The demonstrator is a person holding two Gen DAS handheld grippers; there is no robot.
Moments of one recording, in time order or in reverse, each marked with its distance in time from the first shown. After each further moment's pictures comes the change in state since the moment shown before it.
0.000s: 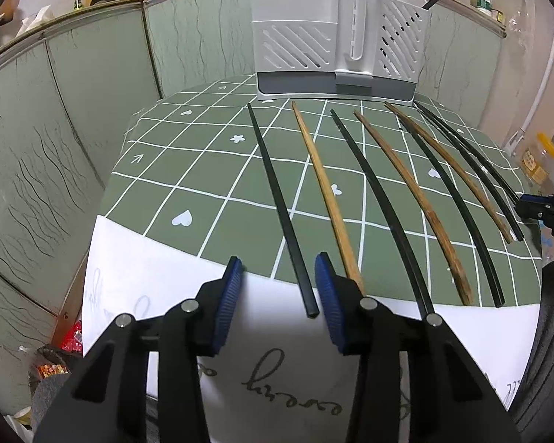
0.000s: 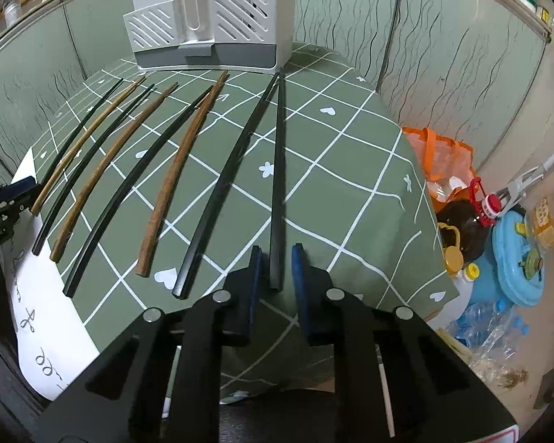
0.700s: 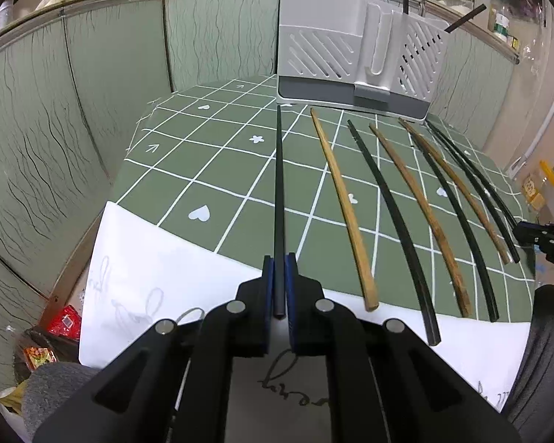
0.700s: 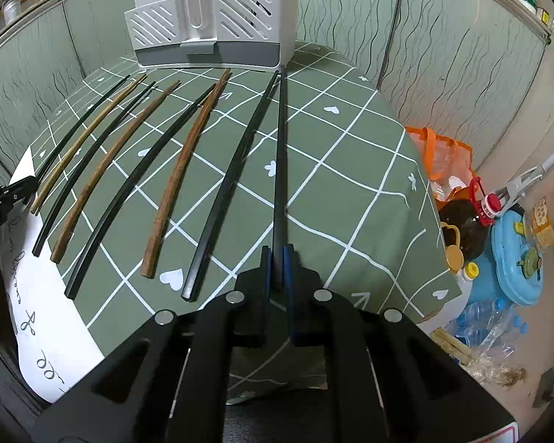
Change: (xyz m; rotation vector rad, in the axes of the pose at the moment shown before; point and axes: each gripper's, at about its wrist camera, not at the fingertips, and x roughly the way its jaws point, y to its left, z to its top) left arm -0.003 0.019 -0.001 -0.091 -0.013 -0.025; right arm -0.001 0.006 0.001 0.005 -0.004 -0.013
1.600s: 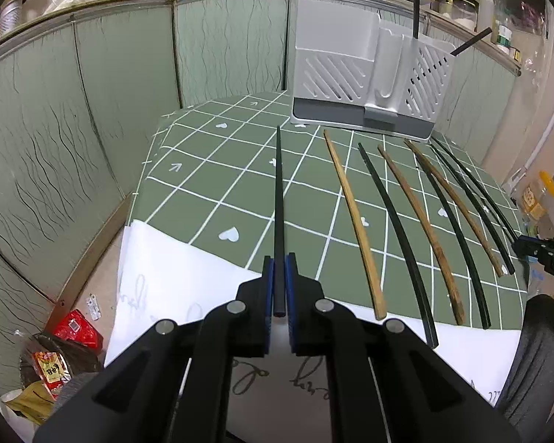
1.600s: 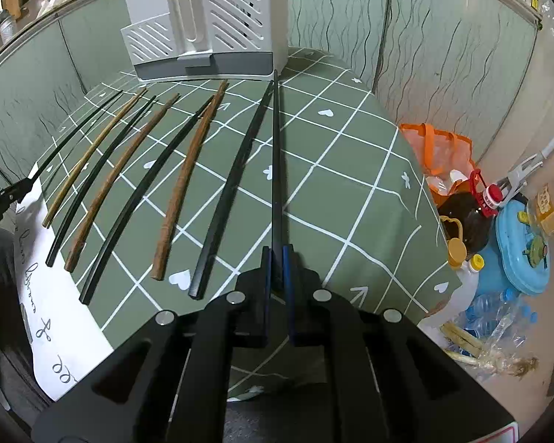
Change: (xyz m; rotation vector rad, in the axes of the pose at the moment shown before) left arm -0.016 0.014 0.009 -0.014 -0.026 0.011; right arm -0.011 -0.003 0.000 0.046 -0.018 0.032
